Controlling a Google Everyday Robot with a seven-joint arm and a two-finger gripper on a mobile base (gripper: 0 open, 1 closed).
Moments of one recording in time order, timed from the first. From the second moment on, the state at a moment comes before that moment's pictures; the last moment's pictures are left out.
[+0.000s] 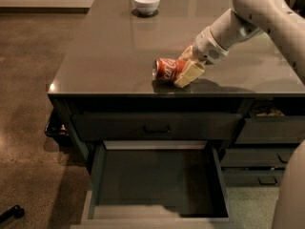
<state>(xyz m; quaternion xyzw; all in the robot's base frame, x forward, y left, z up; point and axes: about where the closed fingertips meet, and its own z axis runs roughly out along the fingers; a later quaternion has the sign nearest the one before) 0.645 -0.106 0.845 -0.64 0.70 0.18 0.27</state>
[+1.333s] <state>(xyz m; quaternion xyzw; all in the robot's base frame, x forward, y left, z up) 0.600 -0.108 0.912 -0.63 0.70 0.11 0.32</state>
